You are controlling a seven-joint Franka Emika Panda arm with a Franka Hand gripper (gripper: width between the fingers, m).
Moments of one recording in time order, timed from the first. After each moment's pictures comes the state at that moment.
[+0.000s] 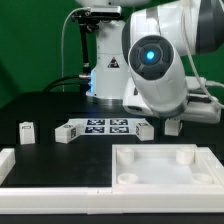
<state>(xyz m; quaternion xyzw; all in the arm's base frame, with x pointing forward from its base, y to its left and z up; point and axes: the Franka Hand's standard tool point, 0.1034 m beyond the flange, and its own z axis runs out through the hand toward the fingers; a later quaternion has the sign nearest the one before) 0.362 0.130 0.047 -0.88 0.17 0.44 0.09</state>
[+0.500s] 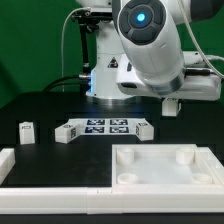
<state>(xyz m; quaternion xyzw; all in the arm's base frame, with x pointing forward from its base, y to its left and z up) 0.382 0.120 0.081 -0.88 0.17 0.43 0.10</state>
